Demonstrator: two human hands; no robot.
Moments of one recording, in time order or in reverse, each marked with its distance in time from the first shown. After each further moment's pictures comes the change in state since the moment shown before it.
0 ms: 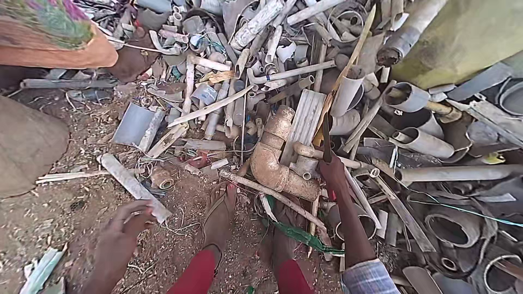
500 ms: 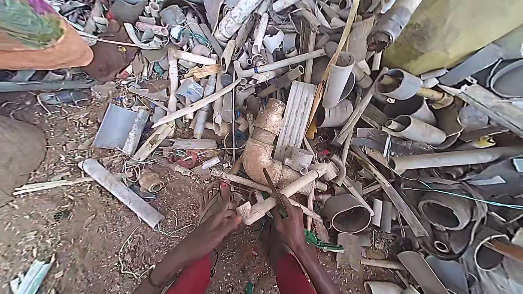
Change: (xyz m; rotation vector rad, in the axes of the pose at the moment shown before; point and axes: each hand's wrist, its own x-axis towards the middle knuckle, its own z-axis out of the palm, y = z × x) left_hand -0.018 0.096 0.128 -0.007 -0.947 -0.214; right_hand -0.160 0.017 0.099 0.267 0.117 -0.526
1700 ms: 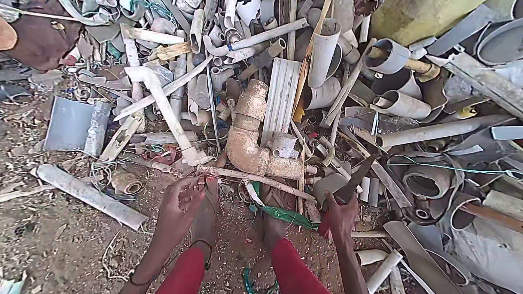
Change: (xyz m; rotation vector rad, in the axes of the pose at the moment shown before) left_hand 0.016 -0.030 -0.021 0.240 0.692 0.221; right_hand -0.021 0.072 -0.105 -0.027 0.502 0.740
